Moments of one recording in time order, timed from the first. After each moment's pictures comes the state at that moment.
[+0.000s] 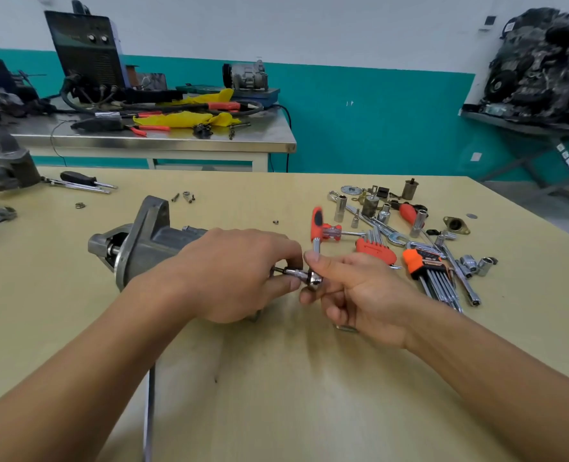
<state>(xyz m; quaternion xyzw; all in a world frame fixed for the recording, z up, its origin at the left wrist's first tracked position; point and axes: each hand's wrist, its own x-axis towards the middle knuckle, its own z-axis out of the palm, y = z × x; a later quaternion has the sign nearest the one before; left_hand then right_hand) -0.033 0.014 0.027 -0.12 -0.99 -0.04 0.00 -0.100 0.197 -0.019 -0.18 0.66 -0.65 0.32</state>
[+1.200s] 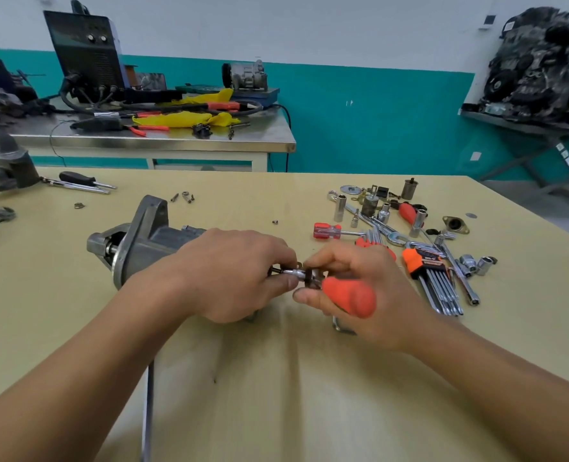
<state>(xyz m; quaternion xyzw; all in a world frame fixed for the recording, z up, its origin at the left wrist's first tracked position) -0.034 0.013 0.028 -0.13 -0.99 -0.03 -0.01 -0.097 0.206 -0.024 -0.43 0.75 -0.49 -0.02</state>
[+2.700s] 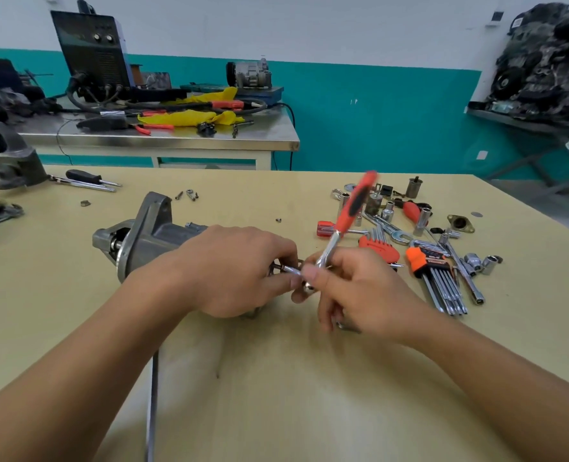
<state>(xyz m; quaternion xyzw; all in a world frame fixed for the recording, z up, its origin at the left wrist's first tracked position) -0.034 0.011 0.026 -0.13 -0.99 -0.04 0.00 -0.100 0.200 -0.026 -0.35 0.74 -0.55 0.16</state>
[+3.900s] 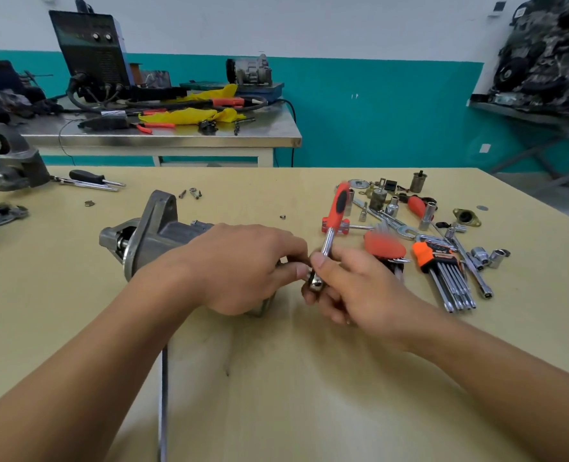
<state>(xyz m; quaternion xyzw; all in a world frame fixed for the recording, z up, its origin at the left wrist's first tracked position) -0.034 0.011 0.030 -0.12 -0.99 -0.05 -0.02 -0.097 0.191 -0.034 -0.30 0.72 -0.59 0.20</state>
